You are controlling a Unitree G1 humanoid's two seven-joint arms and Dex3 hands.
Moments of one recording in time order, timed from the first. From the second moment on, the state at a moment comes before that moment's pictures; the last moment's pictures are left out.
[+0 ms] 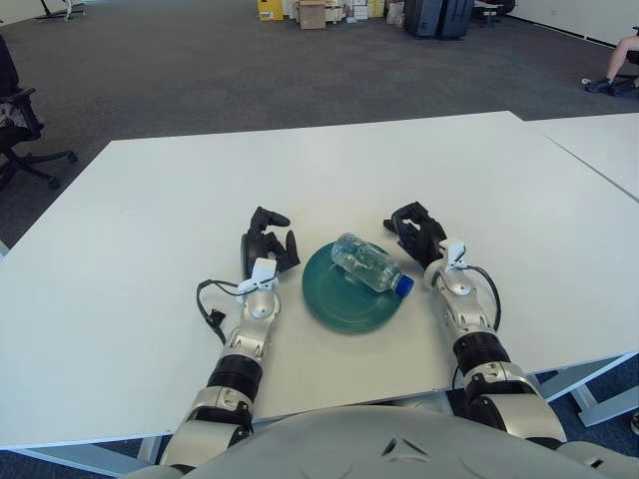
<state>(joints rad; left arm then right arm) -0.13 -0.03 -0.03 0.65 0.24 -0.49 0.46 -0.25 0.00 -0.06 0.65 0.03 -0.27 0.11</state>
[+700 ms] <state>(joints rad) -0.22 0.00 0.00 0.82 0.18 -0.58 0.37 -0.25 0.01 -0.06 0.63 0.03 -0.25 0.10</state>
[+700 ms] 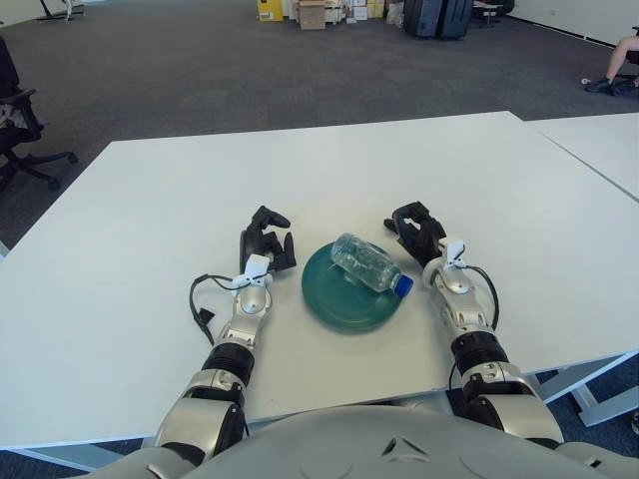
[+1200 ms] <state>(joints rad) -0.23 -0.06 0.07 0.81 0.09 -0.55 0.37 -0.25 0.01 -0.06 0.62 0.03 -0.24 0.10</state>
